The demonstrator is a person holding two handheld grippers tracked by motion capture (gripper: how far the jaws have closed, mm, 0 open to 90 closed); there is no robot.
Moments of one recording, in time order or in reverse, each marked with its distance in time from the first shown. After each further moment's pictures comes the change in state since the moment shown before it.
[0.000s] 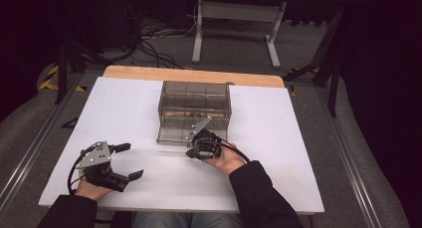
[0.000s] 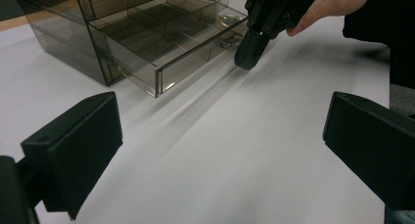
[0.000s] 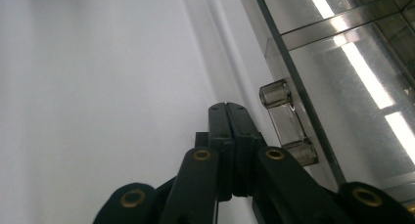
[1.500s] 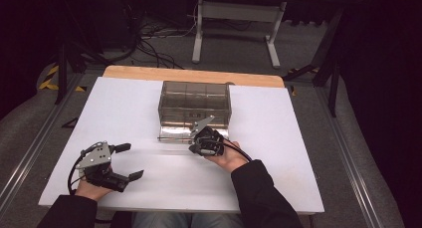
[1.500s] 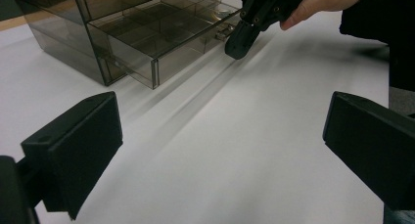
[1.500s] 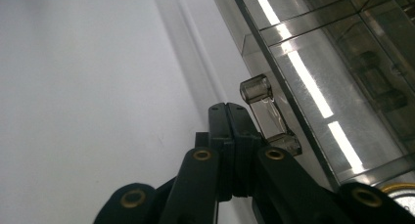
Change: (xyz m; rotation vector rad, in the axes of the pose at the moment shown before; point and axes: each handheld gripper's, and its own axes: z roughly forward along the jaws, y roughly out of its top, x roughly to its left) left arm 0.000 0.000 0.000 0.001 -0.004 0.003; right arm -0.005 -0.001 -0.006 -0.017 -0.099 -0.001
